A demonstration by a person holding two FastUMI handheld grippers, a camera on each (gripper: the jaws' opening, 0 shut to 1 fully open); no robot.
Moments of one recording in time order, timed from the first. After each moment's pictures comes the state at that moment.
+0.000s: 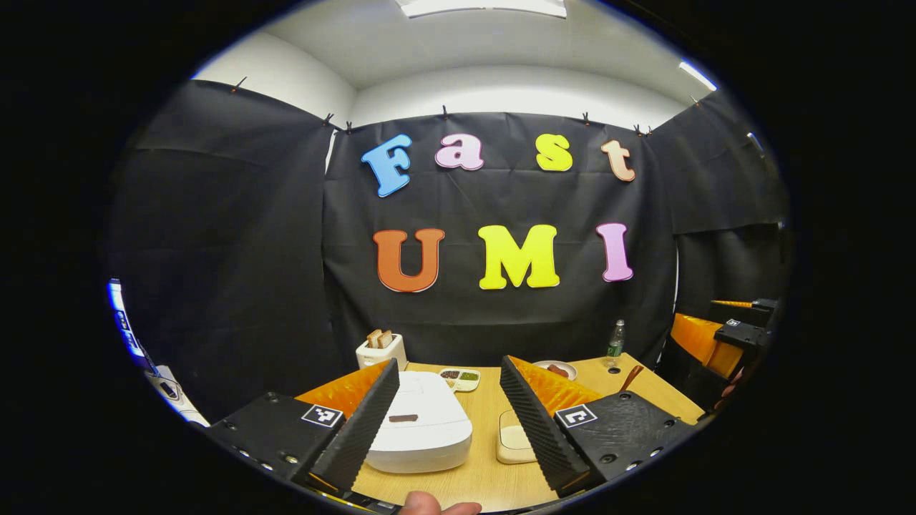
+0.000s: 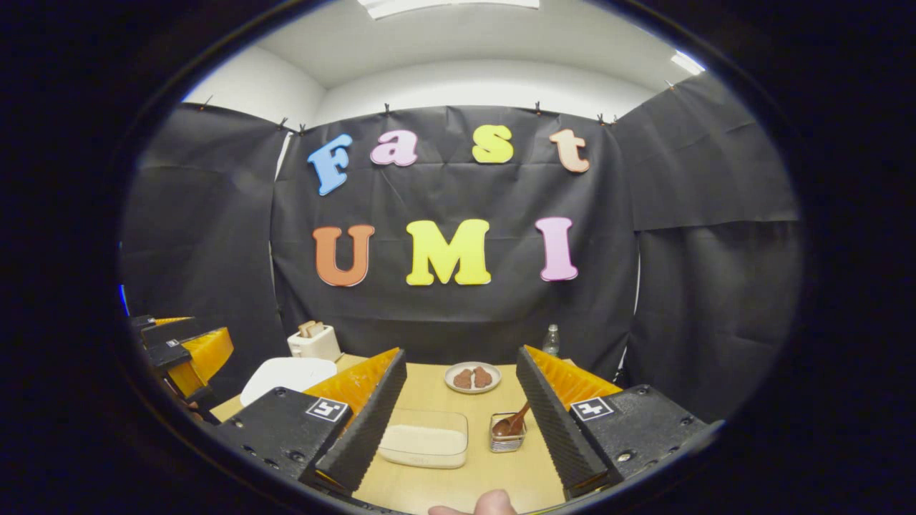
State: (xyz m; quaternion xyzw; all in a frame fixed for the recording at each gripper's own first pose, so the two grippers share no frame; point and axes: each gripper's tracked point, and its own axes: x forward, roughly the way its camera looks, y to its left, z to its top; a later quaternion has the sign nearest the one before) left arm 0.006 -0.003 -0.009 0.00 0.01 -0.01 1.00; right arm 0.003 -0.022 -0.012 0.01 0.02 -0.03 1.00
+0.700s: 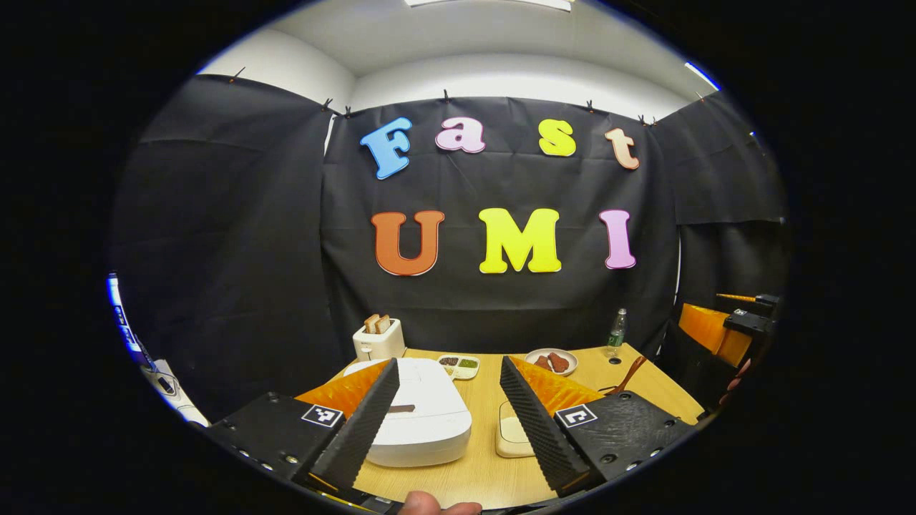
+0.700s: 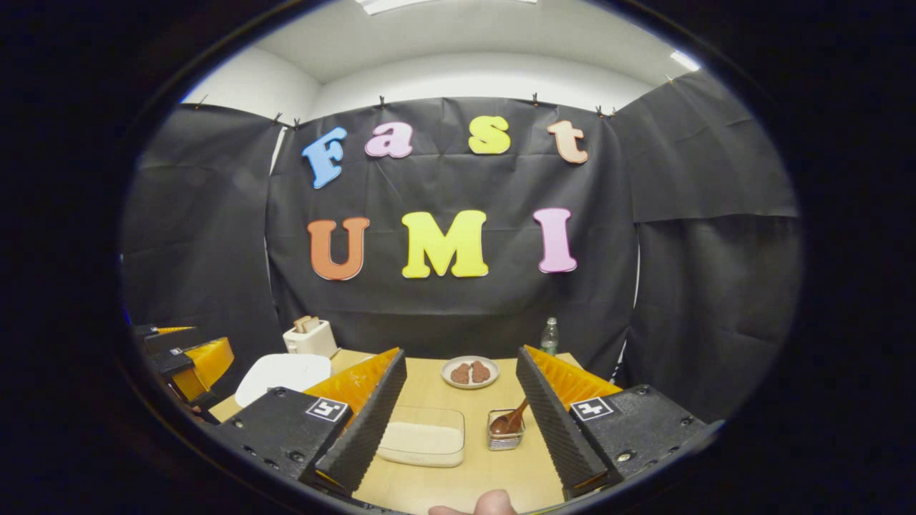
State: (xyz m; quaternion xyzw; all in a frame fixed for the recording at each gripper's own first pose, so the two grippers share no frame) left arm 0.021 -0.006 -0.033 0.00 0.05 -0.01 1.00; right arm 0.022 -0.029 -0.024 0.01 0.04 -0.04 1.00
